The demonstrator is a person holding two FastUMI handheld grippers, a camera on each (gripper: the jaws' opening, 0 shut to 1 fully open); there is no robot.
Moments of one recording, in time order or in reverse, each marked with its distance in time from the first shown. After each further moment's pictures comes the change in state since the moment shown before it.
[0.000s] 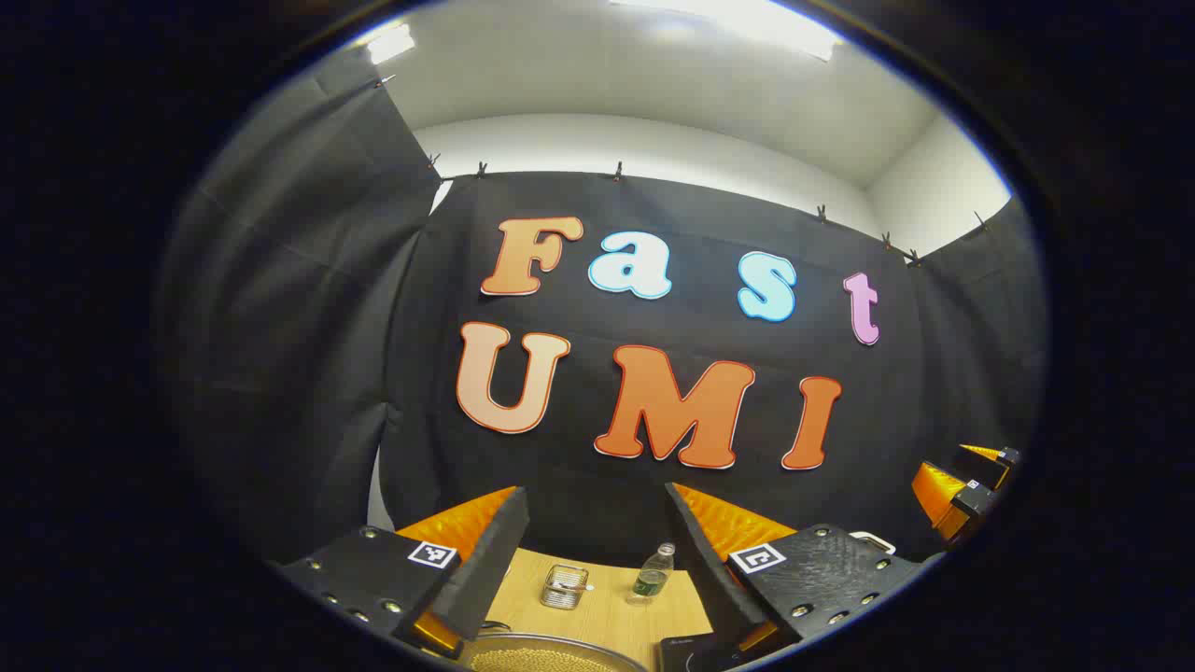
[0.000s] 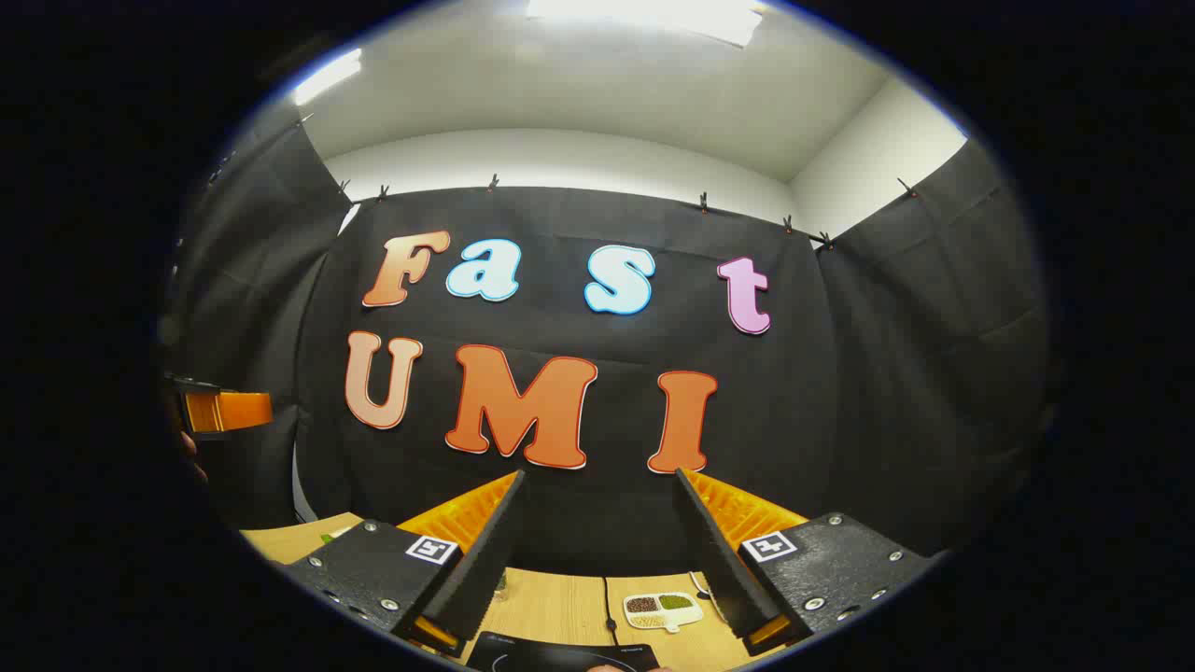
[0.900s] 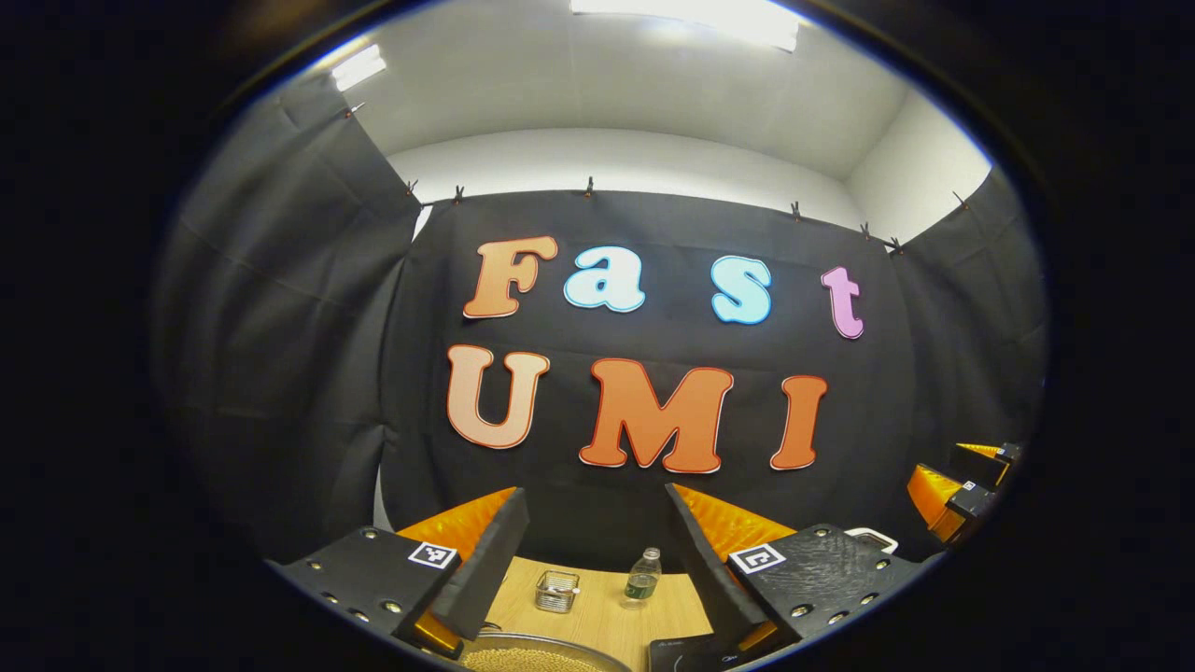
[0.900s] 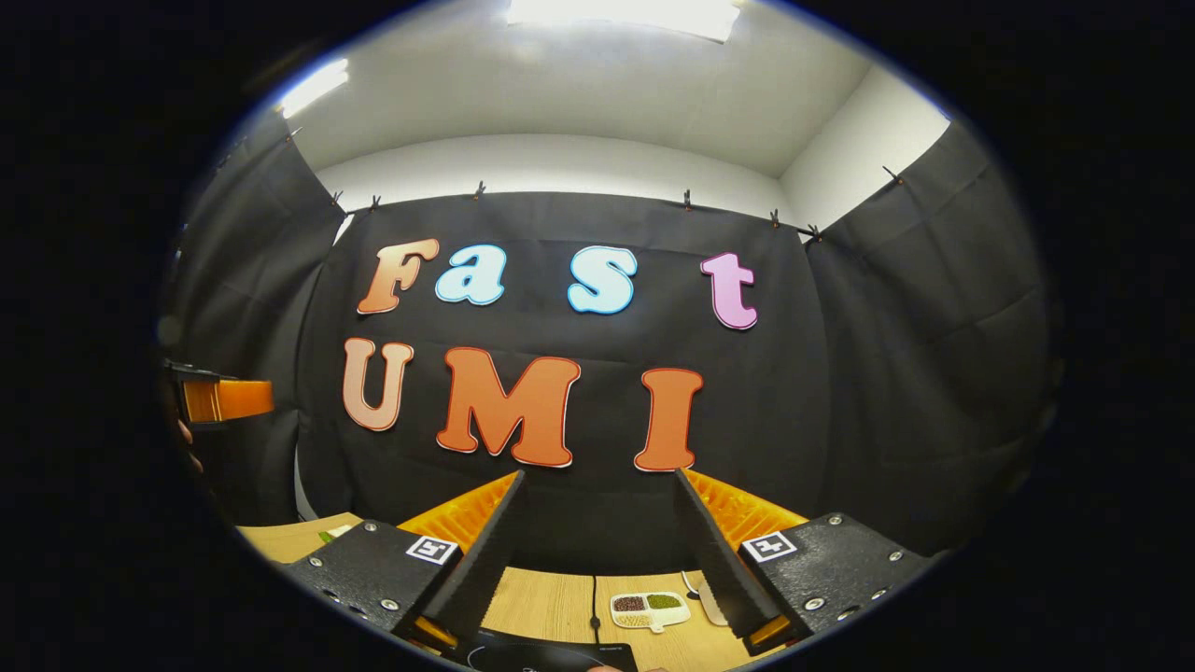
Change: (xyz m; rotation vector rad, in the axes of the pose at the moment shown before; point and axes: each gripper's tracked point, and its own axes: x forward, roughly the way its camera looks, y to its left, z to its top) left arm -0.022 -0.039 0.019 0.073 -0.034 -0.006; right arm -0.007 -0.035 -0.005 0.031 0.005 0.007
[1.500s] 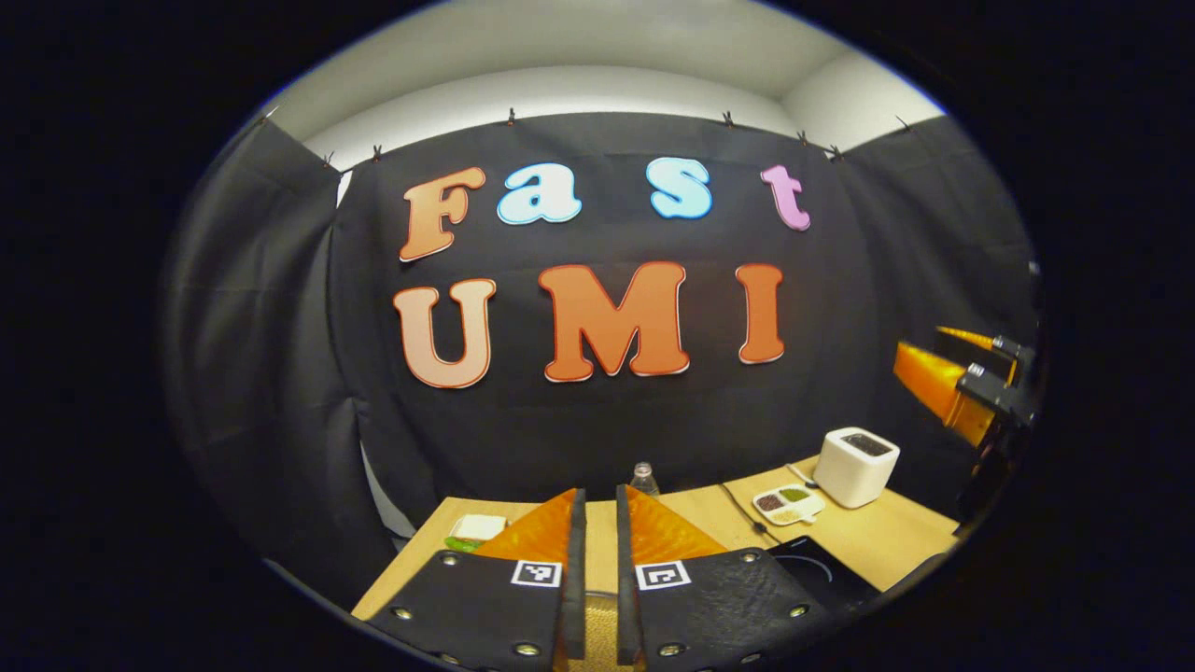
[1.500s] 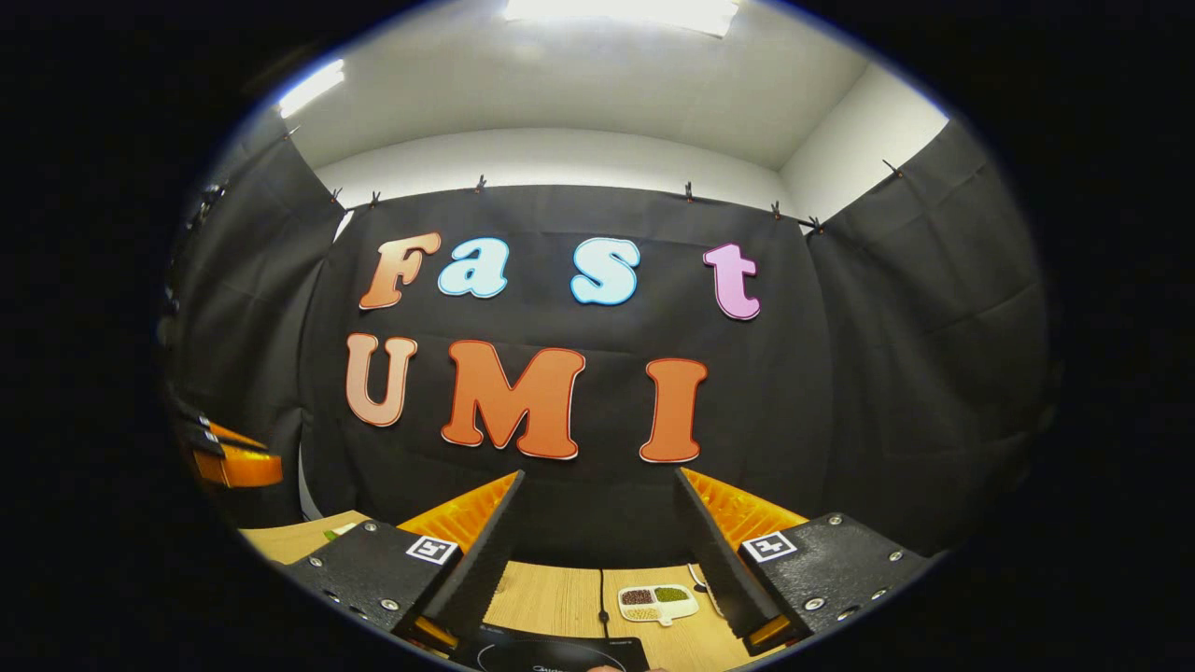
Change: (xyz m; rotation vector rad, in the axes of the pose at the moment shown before) left arm -0.020 -0.020 -0.092 0.193 0.320 -0.151; right arm -0.005 0.009 -0.008 0.009 0.030 0.000
